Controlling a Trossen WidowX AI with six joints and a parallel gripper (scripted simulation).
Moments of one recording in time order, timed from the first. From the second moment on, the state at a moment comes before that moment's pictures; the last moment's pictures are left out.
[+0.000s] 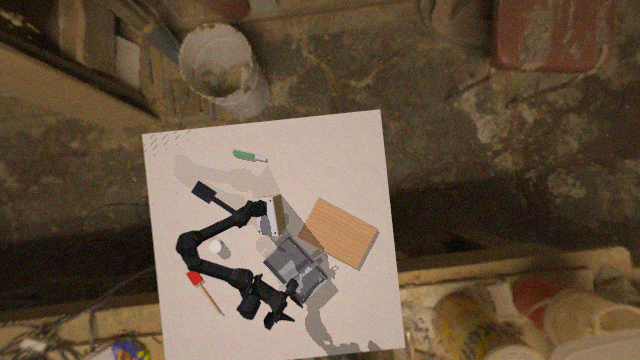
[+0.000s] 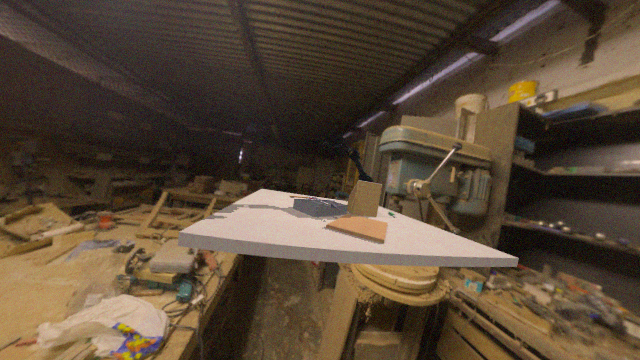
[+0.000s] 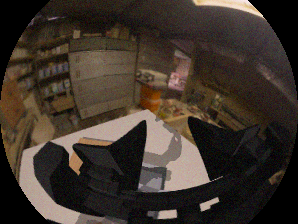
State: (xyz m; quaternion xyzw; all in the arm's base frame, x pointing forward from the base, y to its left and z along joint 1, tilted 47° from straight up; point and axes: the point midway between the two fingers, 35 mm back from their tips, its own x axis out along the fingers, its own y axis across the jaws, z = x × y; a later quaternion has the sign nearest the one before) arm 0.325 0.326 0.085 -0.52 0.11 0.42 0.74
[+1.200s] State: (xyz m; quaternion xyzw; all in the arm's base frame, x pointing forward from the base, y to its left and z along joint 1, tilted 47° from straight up) arm 0.321 0.142 -0.113 -0.85 0.21 0.47 0.07
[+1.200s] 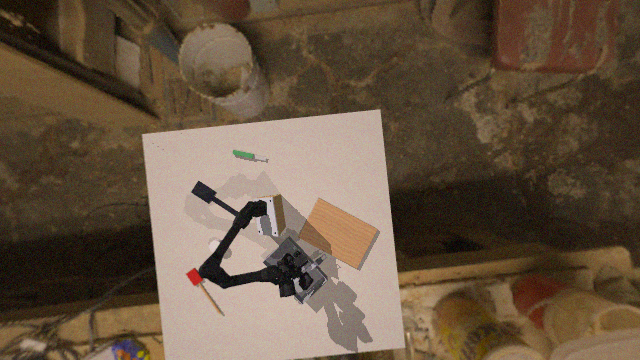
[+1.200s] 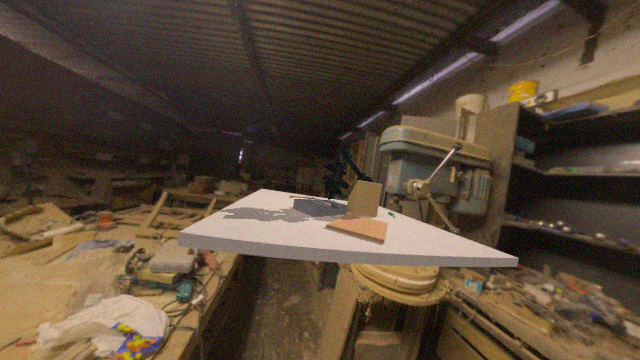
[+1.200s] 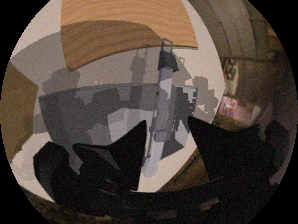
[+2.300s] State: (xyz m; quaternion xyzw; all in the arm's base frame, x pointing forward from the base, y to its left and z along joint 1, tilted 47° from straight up) arm 0.341 0.124 -0.153 -0.85 0.22 0.47 0.07
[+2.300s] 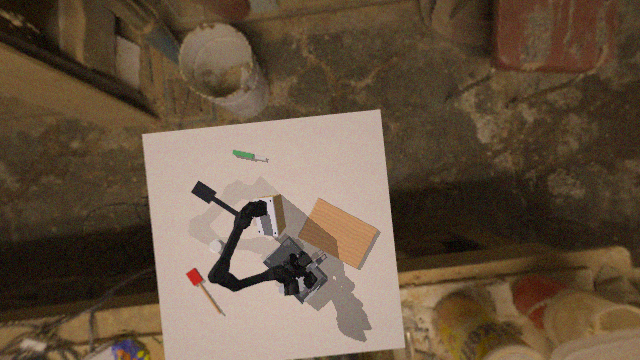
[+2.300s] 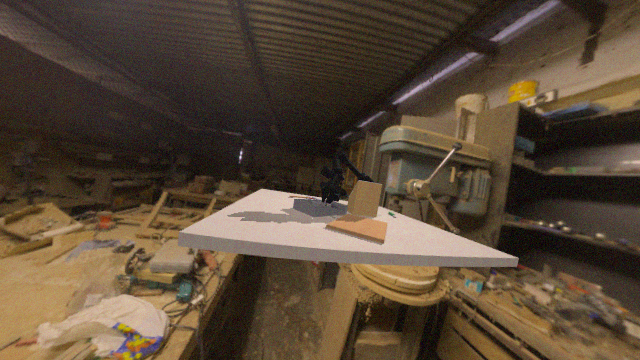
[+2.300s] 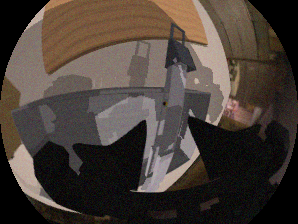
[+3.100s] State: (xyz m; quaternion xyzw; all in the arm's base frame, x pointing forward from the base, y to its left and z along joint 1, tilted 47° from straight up) arm 0.352 0.115 -0.175 -0.85 0.22 0.47 0.07
